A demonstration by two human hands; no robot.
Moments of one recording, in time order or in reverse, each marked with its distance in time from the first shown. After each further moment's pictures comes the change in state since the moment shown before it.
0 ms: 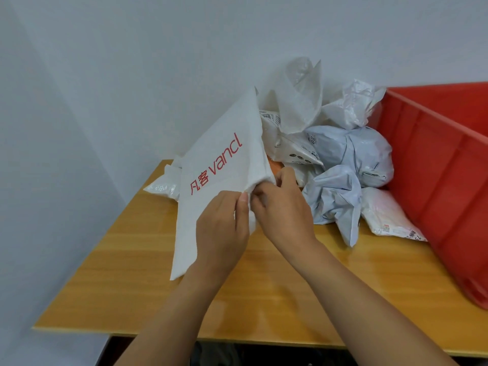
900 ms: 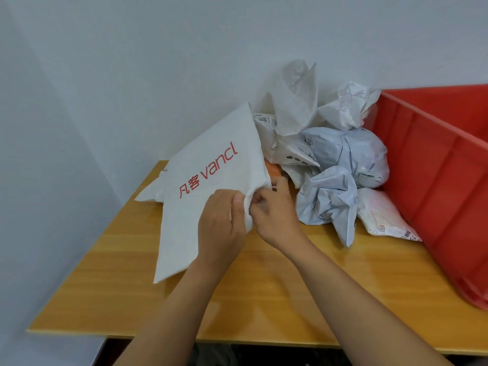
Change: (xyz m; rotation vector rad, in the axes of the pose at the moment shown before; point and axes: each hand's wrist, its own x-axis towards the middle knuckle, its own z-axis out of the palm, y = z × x) left_hand 0.000 -0.013 0.015 -0.116 0.011 -0.024; right_hand 0.003 0.011 0.016 0.400 -0.157 0.113
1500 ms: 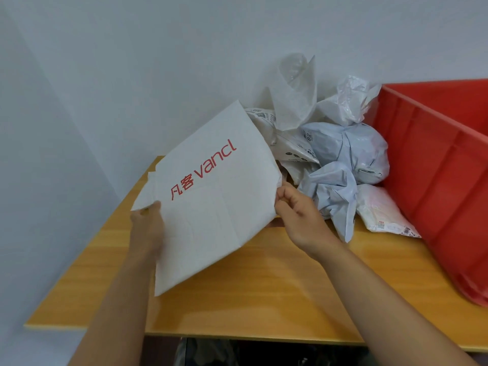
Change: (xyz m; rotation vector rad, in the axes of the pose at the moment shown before) left_hand 0.005 -0.118 -0.061 -0.179 -0.060 -1.236; right_hand -0.018 0.022 -0.035 0.502 -0.168 0.064
